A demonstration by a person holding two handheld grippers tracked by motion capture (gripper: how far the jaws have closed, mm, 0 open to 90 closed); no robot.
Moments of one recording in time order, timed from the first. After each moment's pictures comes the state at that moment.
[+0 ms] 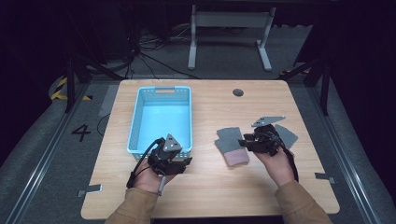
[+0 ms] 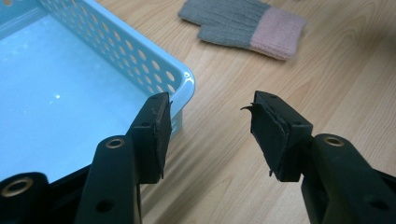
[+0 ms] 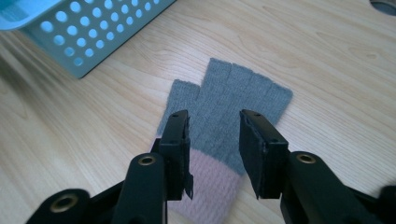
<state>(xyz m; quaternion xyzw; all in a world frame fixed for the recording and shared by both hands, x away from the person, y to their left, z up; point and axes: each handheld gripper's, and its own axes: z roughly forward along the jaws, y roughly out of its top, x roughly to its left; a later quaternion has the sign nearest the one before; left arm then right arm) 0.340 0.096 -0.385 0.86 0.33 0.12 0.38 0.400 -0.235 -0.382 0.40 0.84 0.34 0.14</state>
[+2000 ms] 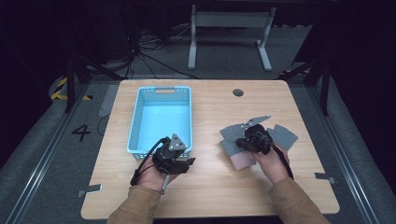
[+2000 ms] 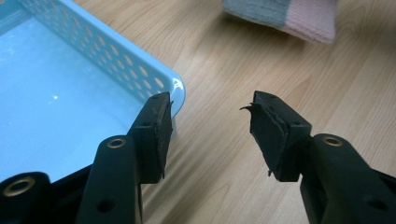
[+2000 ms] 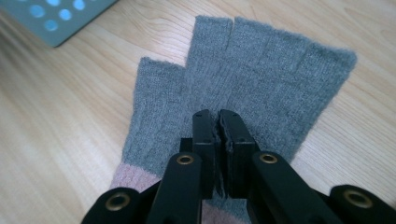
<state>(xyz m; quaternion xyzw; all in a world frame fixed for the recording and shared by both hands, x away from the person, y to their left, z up) 0.347 0.084 -0.388 0.87 0.31 0.12 0.37 0.411 -0.219 -0.396 0.38 0.87 0.28 0.14</state>
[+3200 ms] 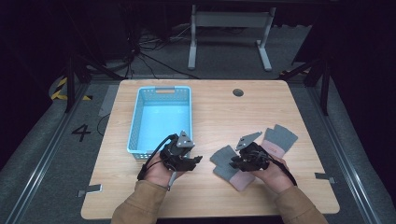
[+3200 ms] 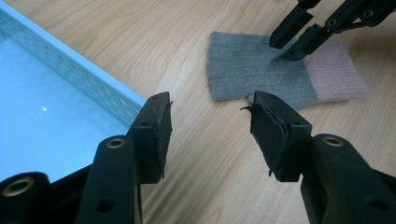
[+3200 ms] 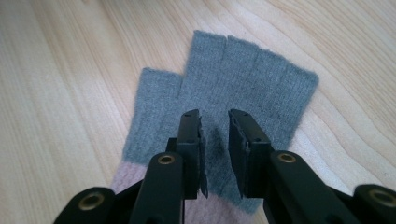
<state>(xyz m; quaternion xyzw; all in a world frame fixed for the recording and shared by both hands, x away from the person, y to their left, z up) 0.355 0.068 -0.385 0.88 0.29 0.10 0.37 0.376 -0.207 -0.419 0.25 0.93 0.27 0.07</state>
